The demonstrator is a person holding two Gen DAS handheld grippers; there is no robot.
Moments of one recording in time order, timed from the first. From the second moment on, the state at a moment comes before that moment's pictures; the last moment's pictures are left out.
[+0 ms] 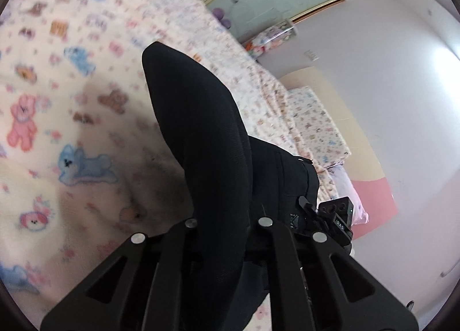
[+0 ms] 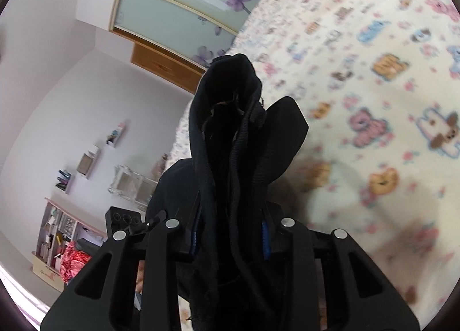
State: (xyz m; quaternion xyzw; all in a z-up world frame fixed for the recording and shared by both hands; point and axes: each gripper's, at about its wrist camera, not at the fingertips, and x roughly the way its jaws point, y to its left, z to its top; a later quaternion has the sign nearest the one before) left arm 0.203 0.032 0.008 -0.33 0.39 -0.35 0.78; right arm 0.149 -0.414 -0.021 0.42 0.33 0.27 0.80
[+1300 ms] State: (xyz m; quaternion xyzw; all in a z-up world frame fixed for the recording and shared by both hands) left arm 0.179 0.072 0.038 -0.22 0.24 -0.03 0.95; right arm 0.151 -0.432 -0.006 0.39 0.25 0.04 0.89
